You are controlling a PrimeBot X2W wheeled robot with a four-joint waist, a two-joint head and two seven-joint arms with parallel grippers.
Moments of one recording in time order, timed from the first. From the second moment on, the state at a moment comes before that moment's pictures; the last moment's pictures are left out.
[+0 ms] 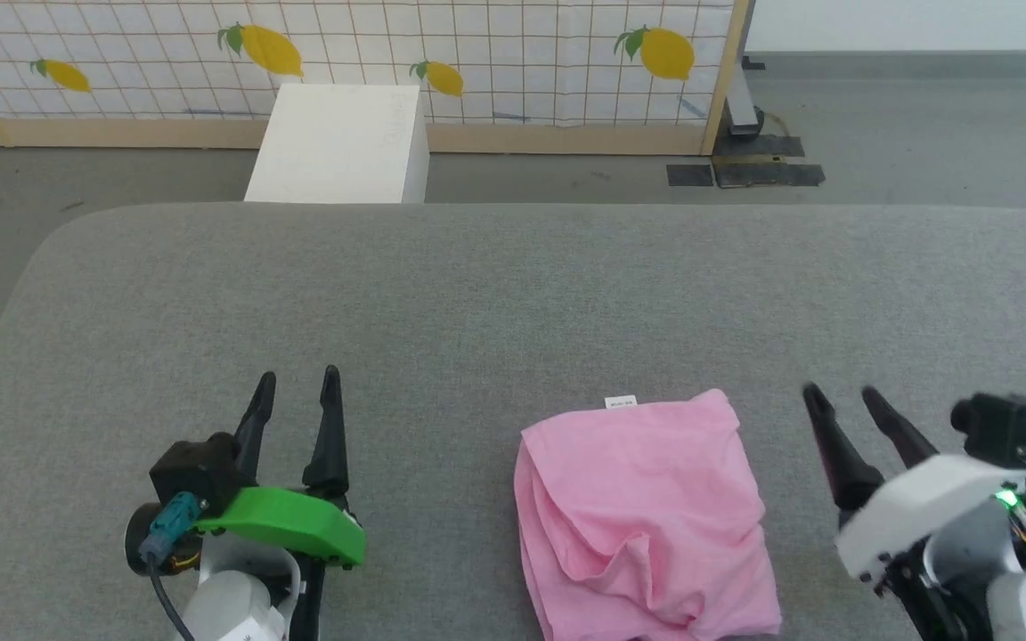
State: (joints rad) left arm -0.15 0.06 -0.04 0.26 -0.27 -0.09 -0.26; right arm -0.05 -0.05 -0.06 -0.03 0.35 0.13 0.27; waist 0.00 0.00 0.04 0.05
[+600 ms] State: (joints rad) left arm -0.16 0.05 -0.05 0.22 -0.27 -0.09 -0.26; right arm -0.10 -0.05 0.06 0.36 0.55 0.13 0.41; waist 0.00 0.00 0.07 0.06
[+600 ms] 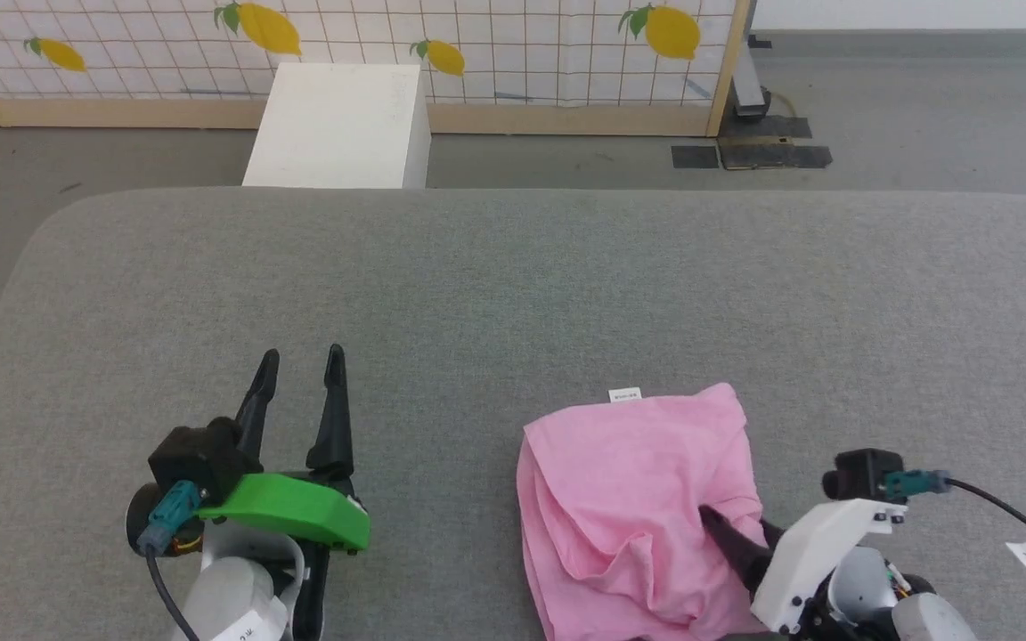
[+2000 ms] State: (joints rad) left arm -0.30 0.10 -0.05 0.07 -0.17 -0.08 -0.24; right arm -0.68 -0.49 0.11 0.60 -0.05 0.13 0.26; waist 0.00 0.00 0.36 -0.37
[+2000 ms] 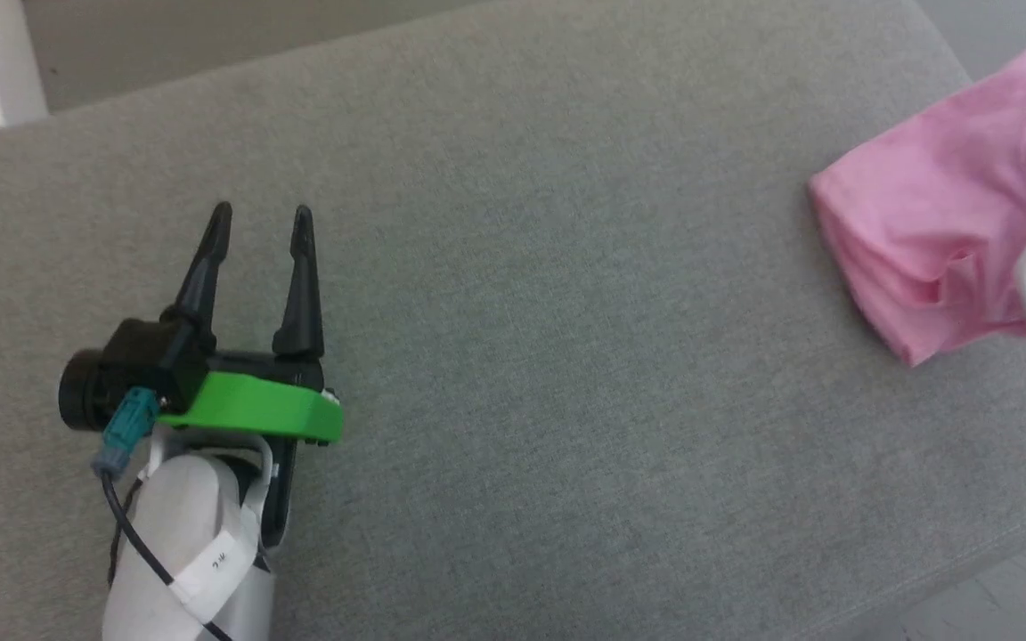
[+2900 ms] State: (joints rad) left arm -0.24 0.08 -0.07 0.18 -0.22 -0.08 -0.25; right arm -0.66 -0.39 -0.21 0.75 -0.07 0.13 -0.08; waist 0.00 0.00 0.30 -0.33
